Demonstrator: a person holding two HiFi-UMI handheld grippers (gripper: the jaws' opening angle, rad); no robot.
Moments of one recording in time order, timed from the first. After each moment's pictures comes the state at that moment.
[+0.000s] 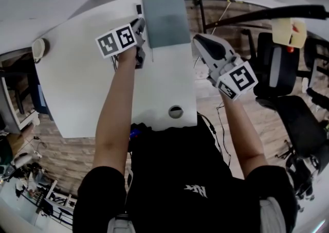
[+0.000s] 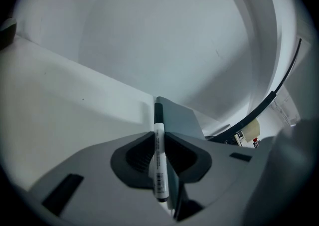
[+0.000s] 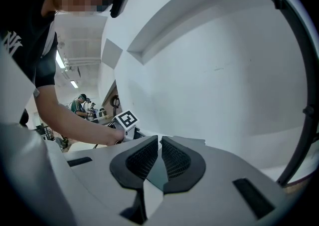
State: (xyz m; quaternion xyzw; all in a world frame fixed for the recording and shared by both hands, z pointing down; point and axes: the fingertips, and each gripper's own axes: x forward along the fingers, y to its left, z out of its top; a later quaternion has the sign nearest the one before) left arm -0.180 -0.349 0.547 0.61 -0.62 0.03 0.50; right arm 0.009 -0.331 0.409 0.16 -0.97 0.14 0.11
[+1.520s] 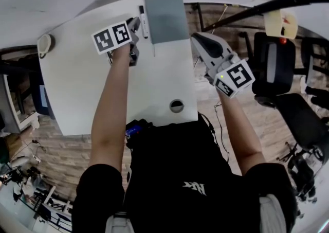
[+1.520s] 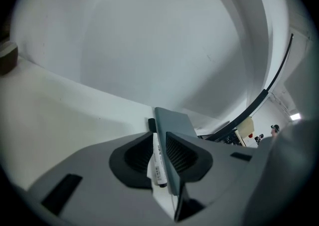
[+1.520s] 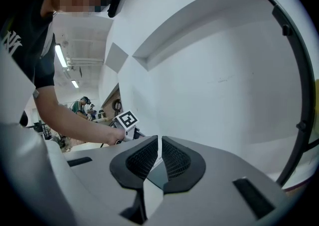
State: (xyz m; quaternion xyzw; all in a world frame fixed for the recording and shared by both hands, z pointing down) left arm -0.198 -0.332 0.513 0.62 -0.62 0.05 0.47; right arm 0.008 -0.306 0.378 0.17 -0.97 0.12 0.09
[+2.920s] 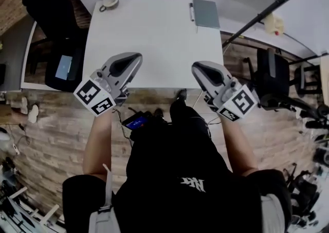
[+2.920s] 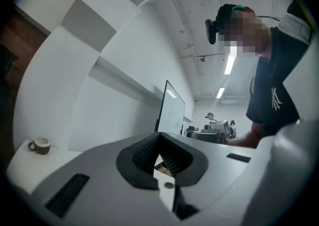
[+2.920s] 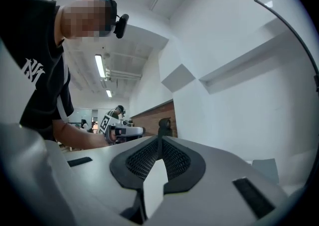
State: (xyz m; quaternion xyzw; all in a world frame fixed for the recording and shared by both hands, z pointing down) left arm -0.194 0.133 0.219 0.87 -0.49 -0.08 0.07; right arm -0.057 0.087 0.229 0.03 -1.00 0.05 -0.02
